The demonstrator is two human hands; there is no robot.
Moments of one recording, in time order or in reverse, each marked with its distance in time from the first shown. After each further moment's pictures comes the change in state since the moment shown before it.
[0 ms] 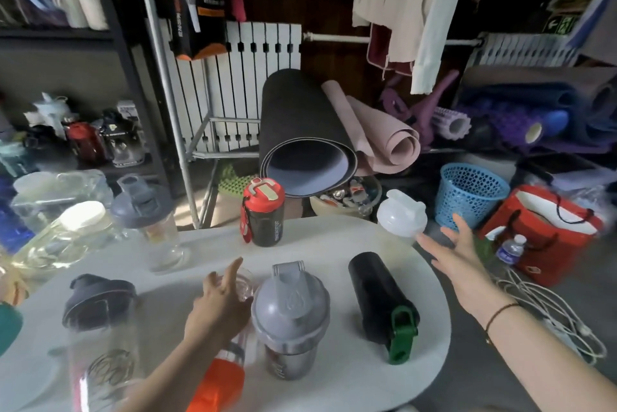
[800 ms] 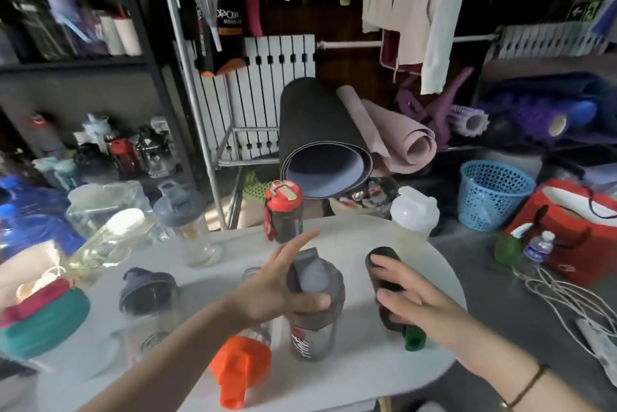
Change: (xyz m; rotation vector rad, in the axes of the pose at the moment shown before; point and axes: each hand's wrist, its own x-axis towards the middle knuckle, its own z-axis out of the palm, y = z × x) left_hand -0.074 0.058 -0.056 -0.482 -0.318 0.554; right_hand -0.123 -0.027 0.034 -0.204 -0.629 0.031
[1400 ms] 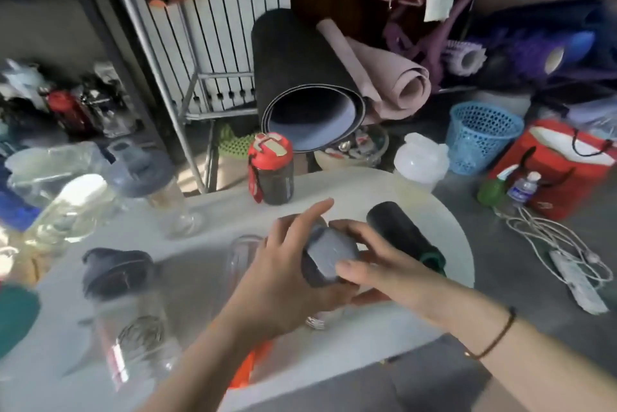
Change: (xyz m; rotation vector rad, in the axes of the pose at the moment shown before) left_hand 0.002 -0.009 0.017 0.289 0.151 0.154; right_hand 0.043 -0.011 0.050 0.081 -0.154 0.060
